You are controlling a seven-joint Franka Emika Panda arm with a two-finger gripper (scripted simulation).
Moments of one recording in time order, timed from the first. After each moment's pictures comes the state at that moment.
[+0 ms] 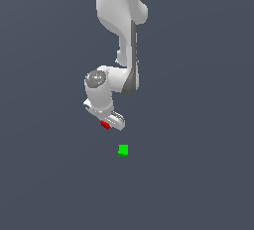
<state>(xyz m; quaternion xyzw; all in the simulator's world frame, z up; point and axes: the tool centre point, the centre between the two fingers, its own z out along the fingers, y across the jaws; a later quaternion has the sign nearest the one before) -0.018 -0.100 0.047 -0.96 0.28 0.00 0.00</state>
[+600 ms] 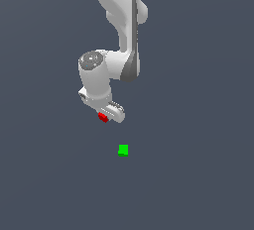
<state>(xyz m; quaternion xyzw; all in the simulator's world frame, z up) -0.018 -0.101 0.115 -0.96 0.28 0.00 0.00</state>
